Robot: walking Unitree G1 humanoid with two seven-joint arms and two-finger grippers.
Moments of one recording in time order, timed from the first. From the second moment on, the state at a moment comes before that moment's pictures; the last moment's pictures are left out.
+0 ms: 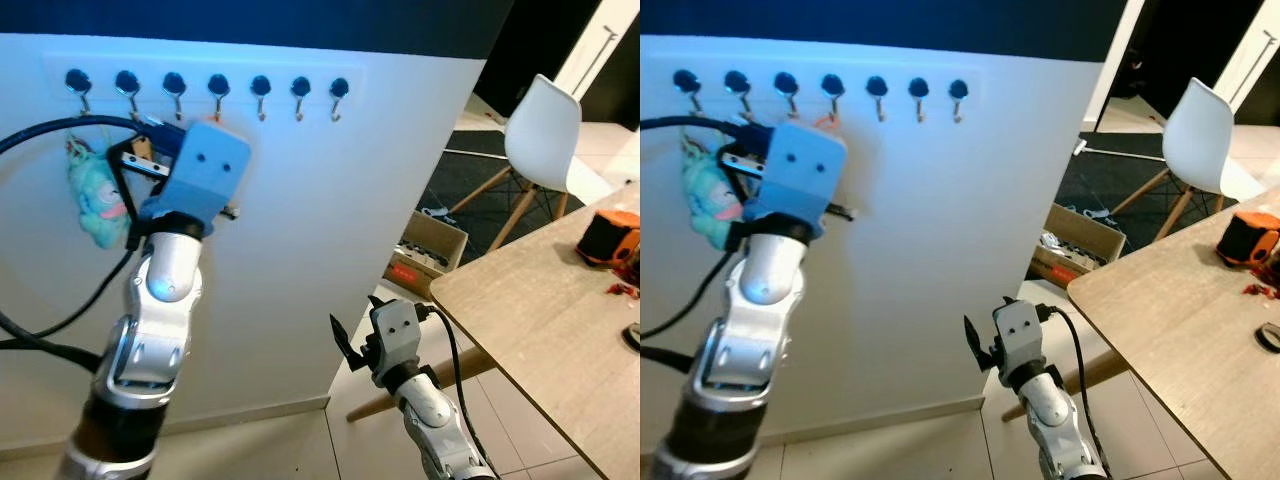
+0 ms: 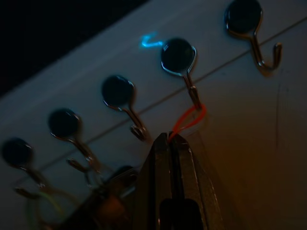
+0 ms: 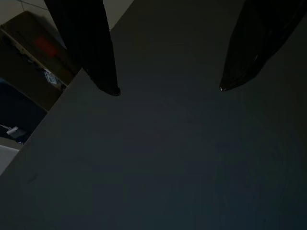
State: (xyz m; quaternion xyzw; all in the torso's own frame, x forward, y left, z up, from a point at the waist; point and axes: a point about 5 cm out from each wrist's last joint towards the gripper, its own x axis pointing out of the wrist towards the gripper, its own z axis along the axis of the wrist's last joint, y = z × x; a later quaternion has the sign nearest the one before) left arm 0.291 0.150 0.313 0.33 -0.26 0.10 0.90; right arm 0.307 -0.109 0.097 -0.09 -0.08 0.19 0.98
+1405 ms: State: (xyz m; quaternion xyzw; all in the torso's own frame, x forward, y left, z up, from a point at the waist) left arm 0.263 0.088 0.269 0.10 -0.18 -0.26 0.94; right arm 0.315 -0.113 0.127 -0.05 -0.13 0.16 0.98
